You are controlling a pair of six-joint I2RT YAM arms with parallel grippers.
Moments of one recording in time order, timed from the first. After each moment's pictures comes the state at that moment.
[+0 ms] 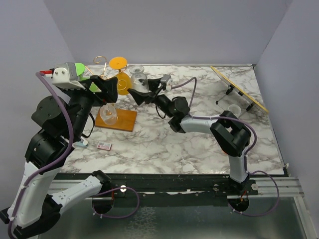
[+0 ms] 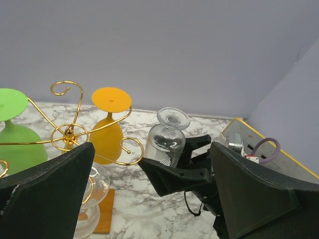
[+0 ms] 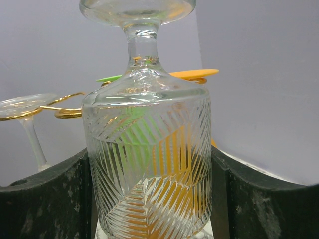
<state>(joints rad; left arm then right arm) -0.65 0.85 1.54 -0.60 -0.45 -0.27 0.85 1.97 1.20 1.34 -0.12 0.19</state>
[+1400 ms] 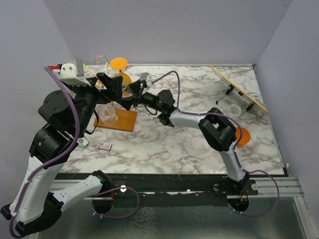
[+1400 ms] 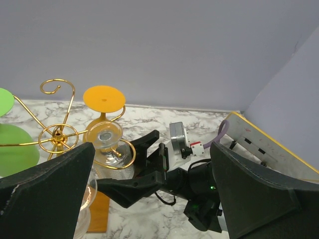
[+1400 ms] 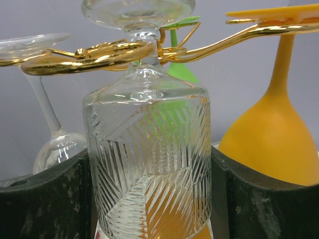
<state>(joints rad) -0.65 0.90 1.56 -0.60 -0.41 -0.28 0.86 2.18 1.50 1.13 -0.41 0.26</state>
